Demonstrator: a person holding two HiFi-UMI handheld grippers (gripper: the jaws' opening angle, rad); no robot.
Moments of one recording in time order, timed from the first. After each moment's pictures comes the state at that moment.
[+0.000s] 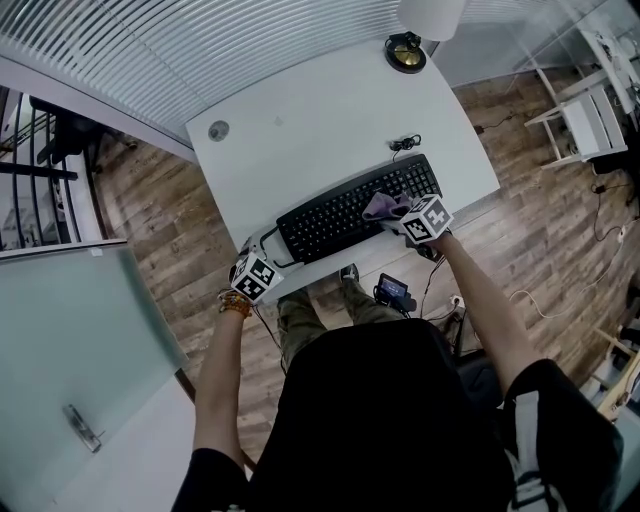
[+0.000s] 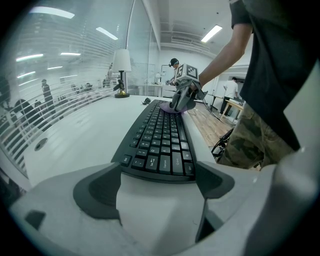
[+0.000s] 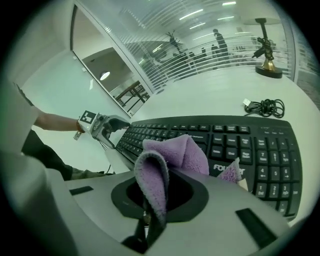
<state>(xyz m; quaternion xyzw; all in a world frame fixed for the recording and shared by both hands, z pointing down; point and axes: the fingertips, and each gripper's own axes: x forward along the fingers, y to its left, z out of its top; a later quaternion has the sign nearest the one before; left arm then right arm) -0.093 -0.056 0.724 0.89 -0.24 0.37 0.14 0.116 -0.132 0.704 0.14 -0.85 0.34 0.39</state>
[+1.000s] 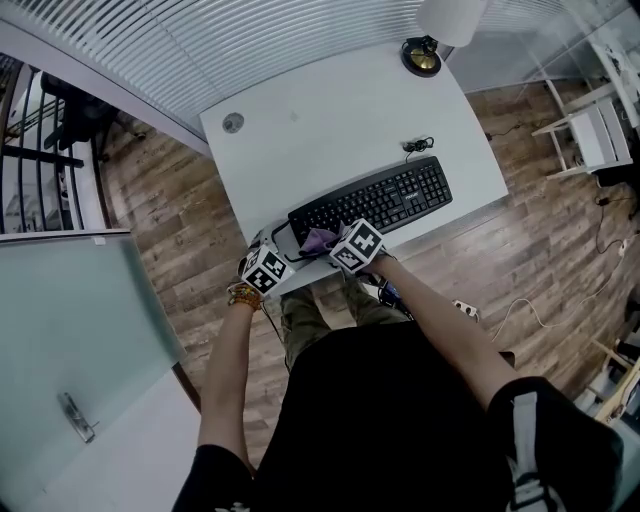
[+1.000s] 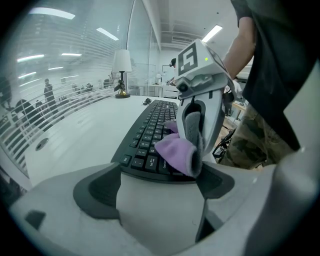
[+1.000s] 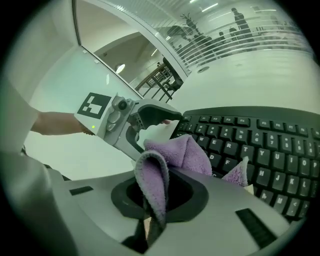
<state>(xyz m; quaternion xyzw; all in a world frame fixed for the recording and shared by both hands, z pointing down) -0.092 -0.057 0.724 0.89 -0.24 0.37 0.14 -0.068 -0.024 0.706 0.01 -0.84 0.37 0.39</state>
